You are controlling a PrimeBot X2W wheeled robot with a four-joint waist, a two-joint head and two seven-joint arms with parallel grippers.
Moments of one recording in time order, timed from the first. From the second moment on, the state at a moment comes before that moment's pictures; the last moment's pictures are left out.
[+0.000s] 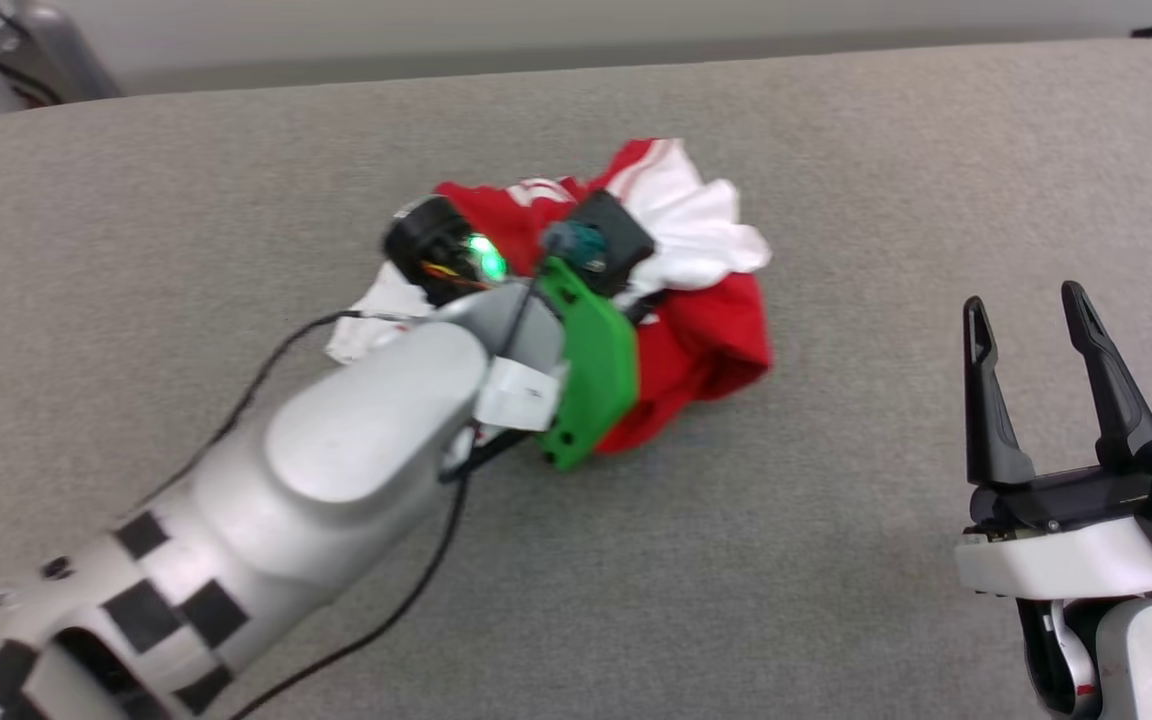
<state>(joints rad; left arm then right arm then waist) -1.02 0.36 -1.14 0.36 -0.75 -0.13 0.26 -0.08 -0.05 0.00 -0.19 0.07 0.13 -0.26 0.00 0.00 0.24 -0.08</state>
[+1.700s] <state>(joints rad) -0.85 0.17 -0.96 0.42 -0.59 0.12 -0.26 -0.02 -0.05 -0.09 -0.16 0.08 0.13 -0.26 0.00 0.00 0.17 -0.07</state>
